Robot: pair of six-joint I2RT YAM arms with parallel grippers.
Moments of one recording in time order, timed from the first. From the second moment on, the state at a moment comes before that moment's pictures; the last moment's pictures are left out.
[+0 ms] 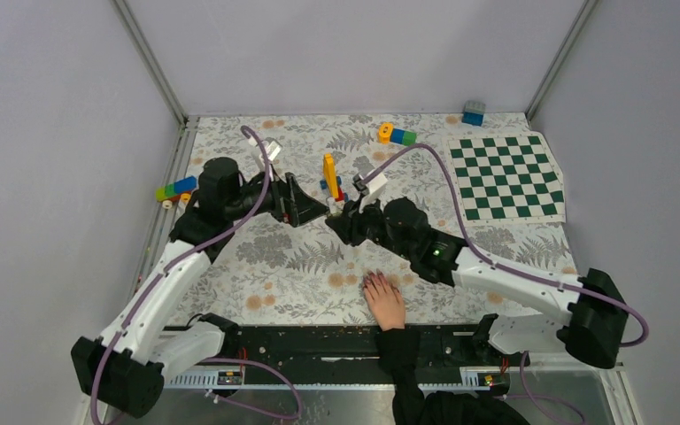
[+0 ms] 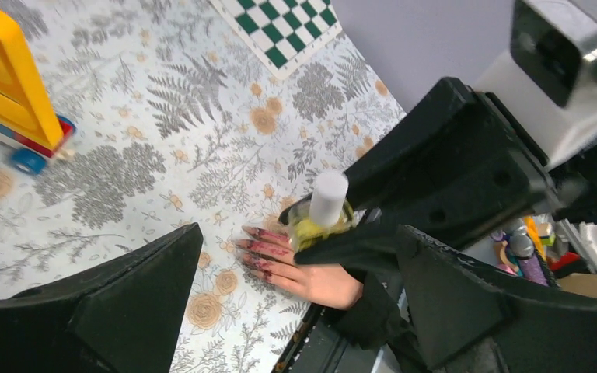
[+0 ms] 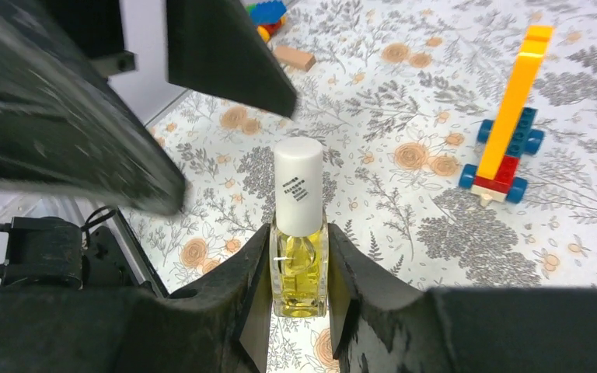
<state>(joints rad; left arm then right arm) -0.37 1.05 0.94 -0.22 0.72 -0.46 1.00 1.28 0.89 0.18 0.08 0.31</state>
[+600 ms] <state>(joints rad) -0.34 0.83 0.84 0.07 0.93 -0.49 0.79 1.10 0.80 0.36 -0.52 0.46</state>
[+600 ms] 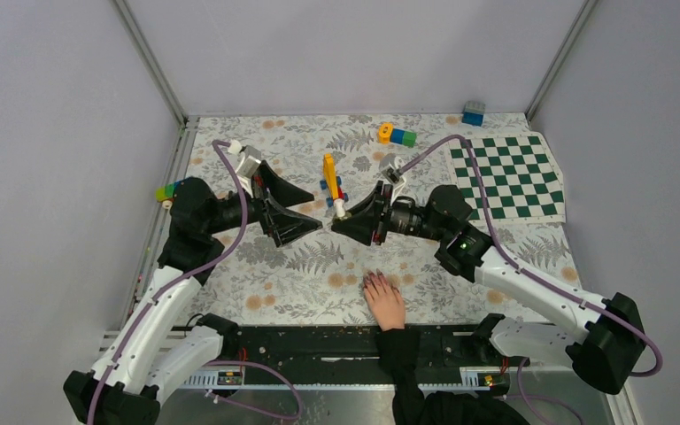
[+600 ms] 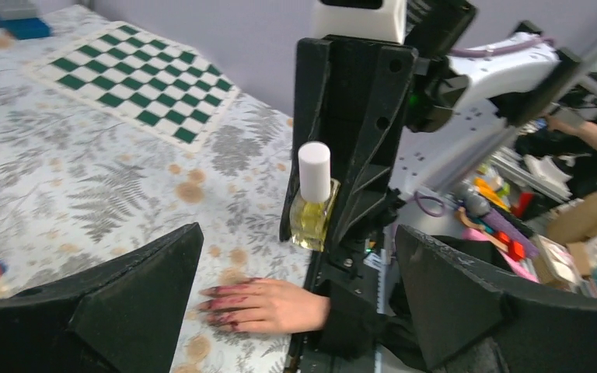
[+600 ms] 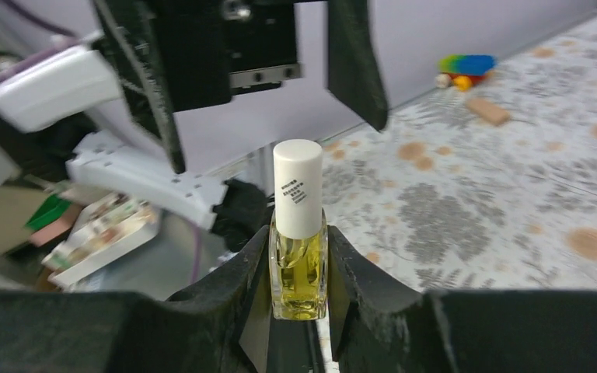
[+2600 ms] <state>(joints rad) -0.41 0.90 0.78 0.38 1.07 -0.73 0.85 1.28 0.93 0.35 -0.79 0.49</state>
